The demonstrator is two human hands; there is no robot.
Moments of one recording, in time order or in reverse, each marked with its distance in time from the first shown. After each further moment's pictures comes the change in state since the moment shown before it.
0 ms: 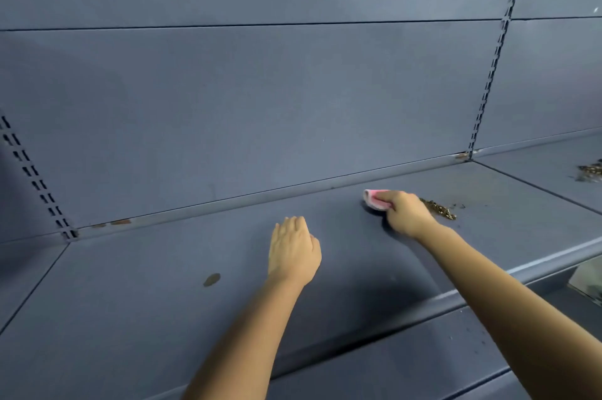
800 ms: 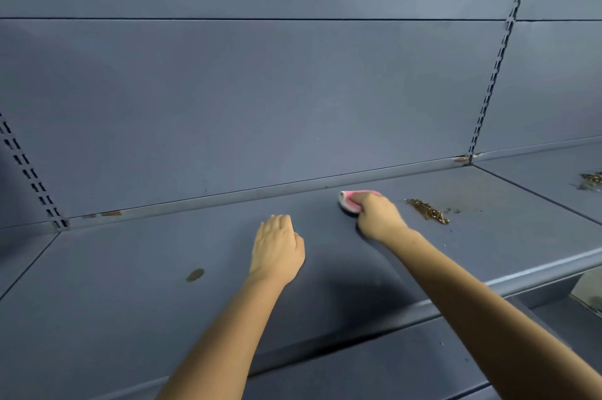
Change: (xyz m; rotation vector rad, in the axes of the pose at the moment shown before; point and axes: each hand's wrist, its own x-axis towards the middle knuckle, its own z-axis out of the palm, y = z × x) left_hand 0.001 0.000 0.001 0.009 0.005 -0.036; right_hand 0.008 -0.009 0.020 -0.078 -0.005 -0.099
